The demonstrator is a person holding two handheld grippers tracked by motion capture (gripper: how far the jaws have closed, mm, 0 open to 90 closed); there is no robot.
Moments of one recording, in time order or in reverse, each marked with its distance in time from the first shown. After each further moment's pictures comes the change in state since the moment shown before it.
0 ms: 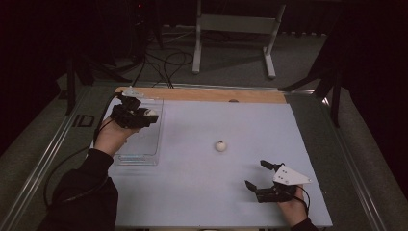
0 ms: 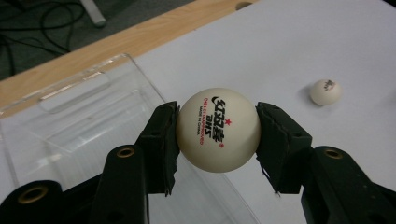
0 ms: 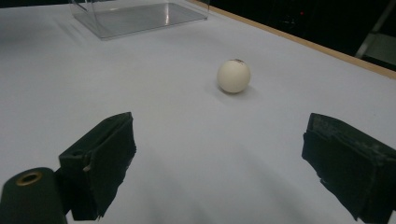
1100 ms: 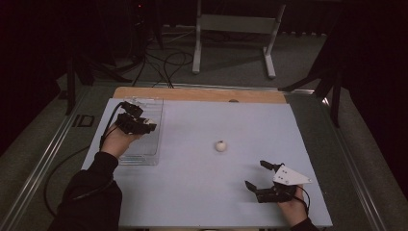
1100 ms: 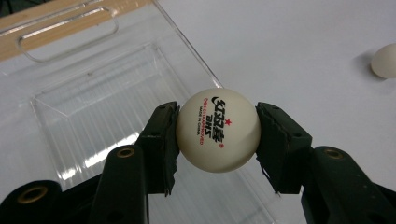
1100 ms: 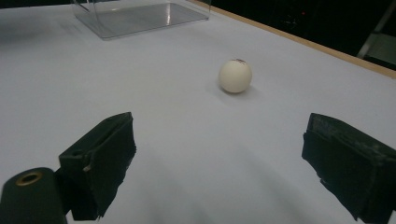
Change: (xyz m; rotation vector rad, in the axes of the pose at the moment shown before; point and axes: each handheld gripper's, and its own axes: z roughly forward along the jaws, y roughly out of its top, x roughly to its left) left arm 0.018 -0.029 0.047 0.107 0.034 -0.054; right arm 0.000 0.000 0.000 -0.002 0.004 -0.004
